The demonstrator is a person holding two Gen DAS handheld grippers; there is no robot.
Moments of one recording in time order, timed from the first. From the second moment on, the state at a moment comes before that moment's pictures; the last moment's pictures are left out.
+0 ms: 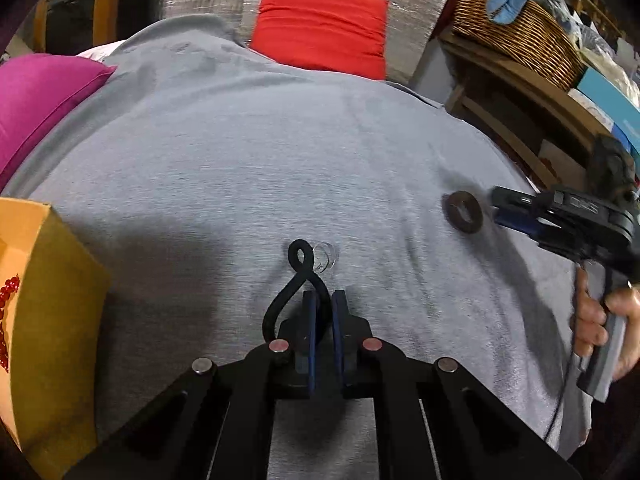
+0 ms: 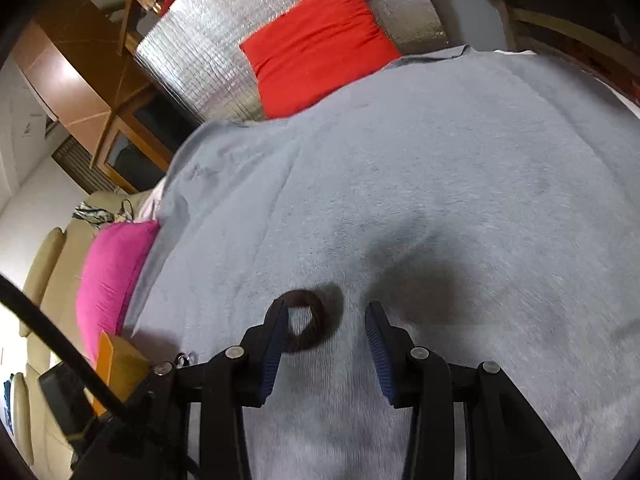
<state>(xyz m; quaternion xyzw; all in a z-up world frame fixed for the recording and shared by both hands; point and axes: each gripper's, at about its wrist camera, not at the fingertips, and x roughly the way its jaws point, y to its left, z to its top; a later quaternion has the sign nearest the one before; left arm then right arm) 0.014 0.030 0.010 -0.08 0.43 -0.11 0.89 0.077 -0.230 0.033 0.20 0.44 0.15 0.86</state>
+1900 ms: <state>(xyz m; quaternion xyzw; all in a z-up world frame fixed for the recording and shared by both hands) -0.206 0.171 0.128 -0.10 0.31 0.04 0.94 -0.065 -0.027 0.127 0.10 0.38 0.37 0.84</state>
